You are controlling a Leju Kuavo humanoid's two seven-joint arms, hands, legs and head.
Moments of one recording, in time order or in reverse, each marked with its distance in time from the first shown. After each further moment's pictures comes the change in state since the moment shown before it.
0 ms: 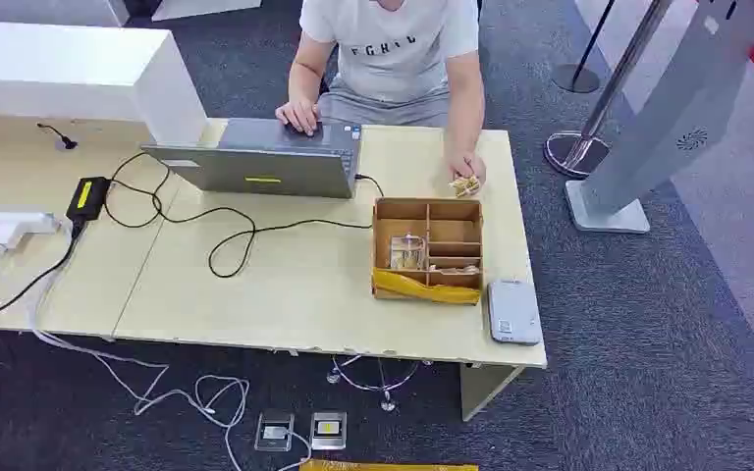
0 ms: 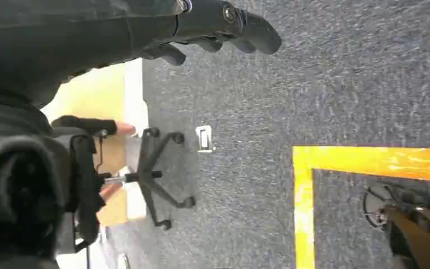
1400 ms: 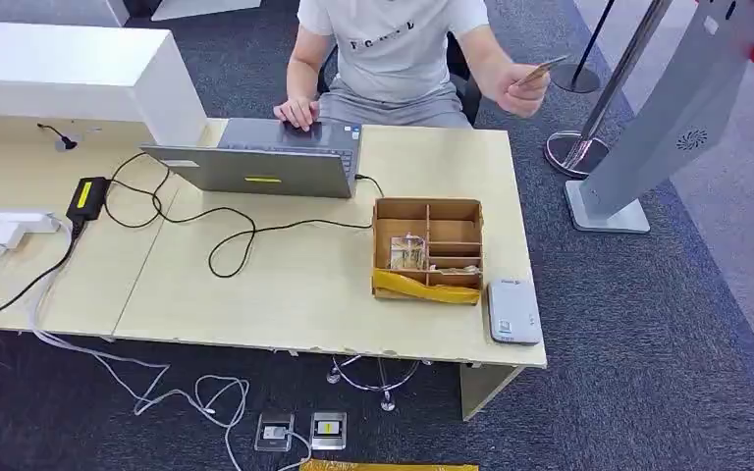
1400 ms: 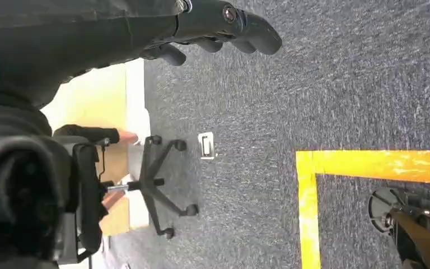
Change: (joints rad) left arm 0.000 0.002 -0.006 -0.008 -0.027 0.006 0.012; right arm 0.021 0.005 -0.089 0.000 0.106 0.000 -0.001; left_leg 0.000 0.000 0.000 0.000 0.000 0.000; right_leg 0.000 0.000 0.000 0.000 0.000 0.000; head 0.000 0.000
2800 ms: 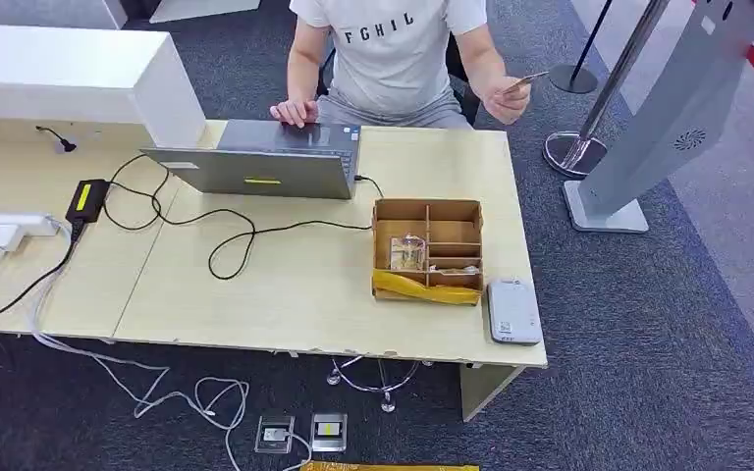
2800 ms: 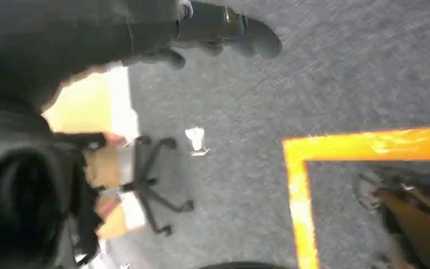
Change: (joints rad) left arm 0.013 0.014 0.059 0.007 -0.035 -0.140 -0.097; right arm 0.227 -0.485 -0.987 -0.402 0.298 -0.001 0.023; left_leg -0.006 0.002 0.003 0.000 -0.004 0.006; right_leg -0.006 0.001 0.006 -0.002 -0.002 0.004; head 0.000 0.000
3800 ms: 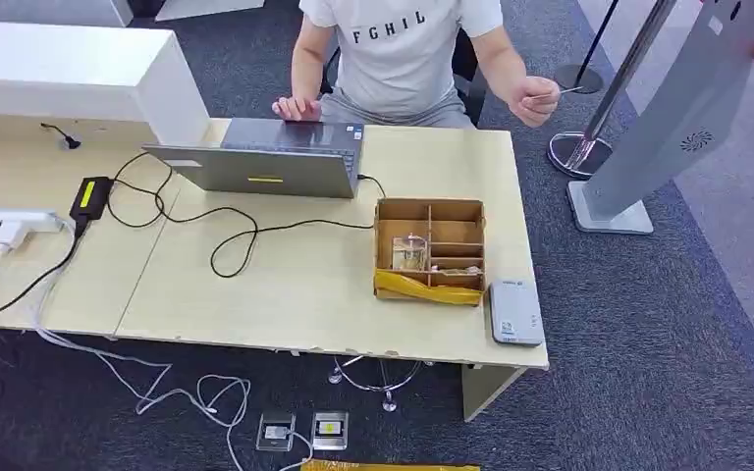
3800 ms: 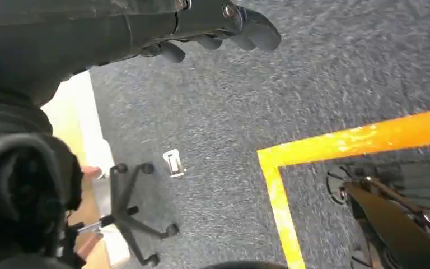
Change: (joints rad) left arm -0.030 0.018 0.017 0.082 -0.157 -0.126 -0.108; right arm -0.594 -0.365 0.199 -0.573 1.096 0.345 0.344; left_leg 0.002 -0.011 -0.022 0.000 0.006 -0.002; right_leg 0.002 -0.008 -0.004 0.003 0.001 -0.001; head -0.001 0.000
